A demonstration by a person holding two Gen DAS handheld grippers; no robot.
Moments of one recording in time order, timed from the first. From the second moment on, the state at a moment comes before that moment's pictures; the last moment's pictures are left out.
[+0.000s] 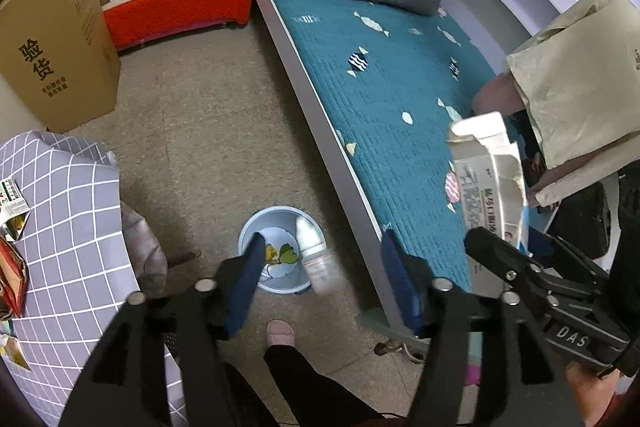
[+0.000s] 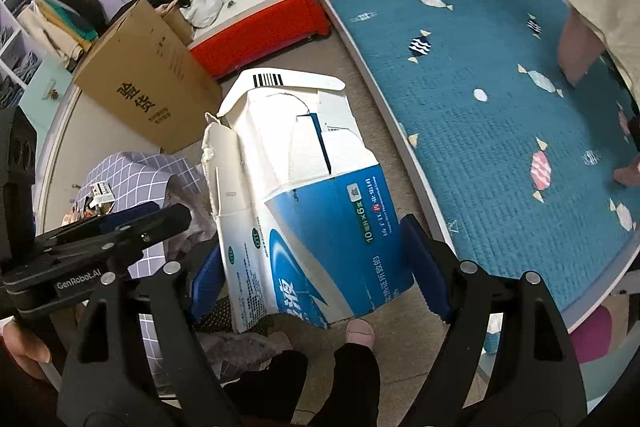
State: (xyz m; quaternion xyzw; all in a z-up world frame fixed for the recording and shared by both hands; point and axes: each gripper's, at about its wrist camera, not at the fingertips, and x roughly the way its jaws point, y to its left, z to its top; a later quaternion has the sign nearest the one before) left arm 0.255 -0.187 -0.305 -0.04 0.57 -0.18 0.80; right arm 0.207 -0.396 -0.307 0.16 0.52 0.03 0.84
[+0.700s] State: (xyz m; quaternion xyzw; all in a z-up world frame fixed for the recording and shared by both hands) left arm 0.247 -0.149 -0.281 -0.05 0.55 -0.11 0.83; right arm 0.217 -0.374 -0.307 0.15 0.51 0.08 0.84
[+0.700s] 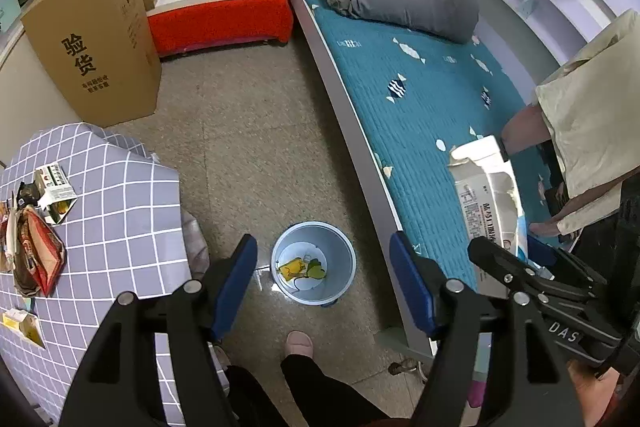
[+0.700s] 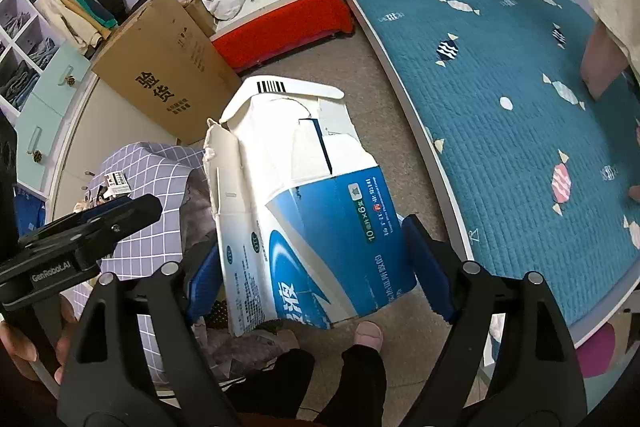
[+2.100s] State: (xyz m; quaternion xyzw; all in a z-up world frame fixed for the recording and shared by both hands) left arm 0.148 0.047 -0.205 -0.13 0.45 0.07 0.88; right arm 0.206 -0.160 -0.228 0.03 0.45 0.26 0.86
